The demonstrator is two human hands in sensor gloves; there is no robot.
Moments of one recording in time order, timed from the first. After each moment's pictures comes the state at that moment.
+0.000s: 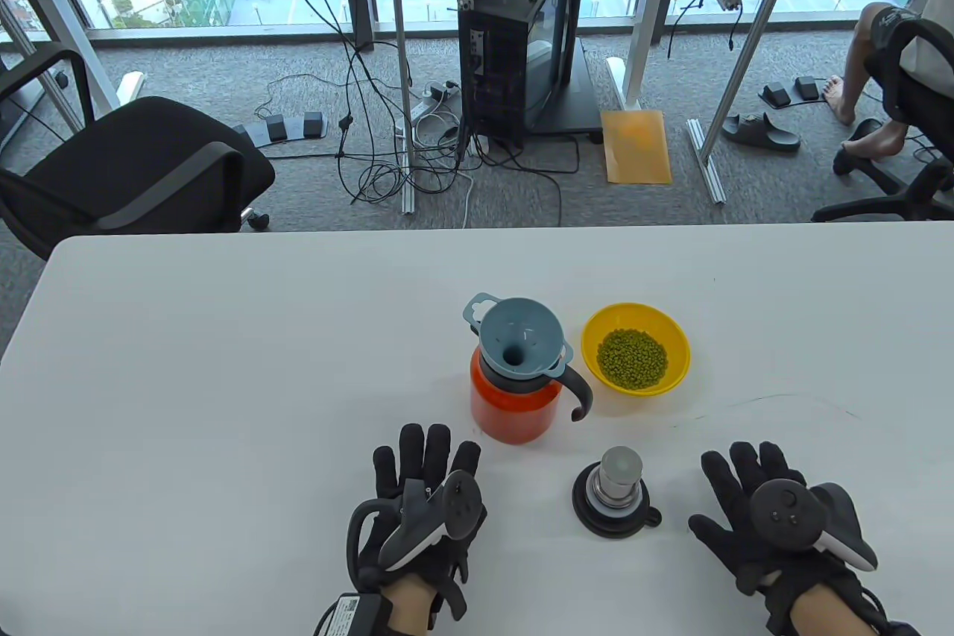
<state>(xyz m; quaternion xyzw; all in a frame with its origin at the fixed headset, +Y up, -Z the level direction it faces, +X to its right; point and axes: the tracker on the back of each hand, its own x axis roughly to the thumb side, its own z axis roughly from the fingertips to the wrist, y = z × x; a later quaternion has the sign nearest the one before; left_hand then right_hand) -0.092 -0.776 -0.256 -0.13 -0.07 0.03 0.99 0.324 -0.778 -0.243 0.14 0.11 0.97 0.18</state>
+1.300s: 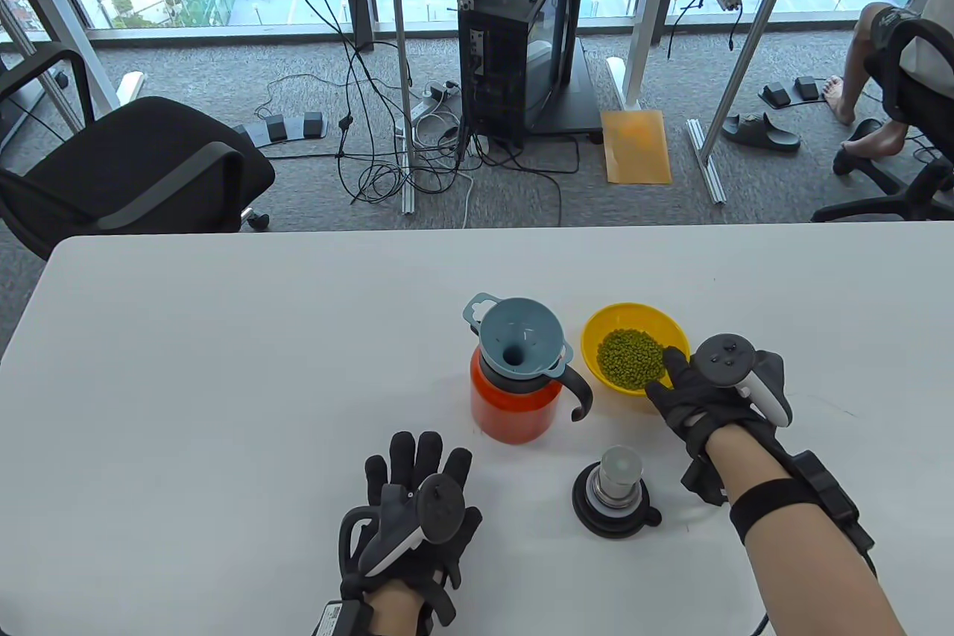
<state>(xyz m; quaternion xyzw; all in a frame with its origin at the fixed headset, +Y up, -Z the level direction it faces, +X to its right) -0.107 -0.782 -0.252 -0.15 -0.08 0.10 0.98 0.291 -0.776 -0.402 -0.02 0.17 0.95 0.28</state>
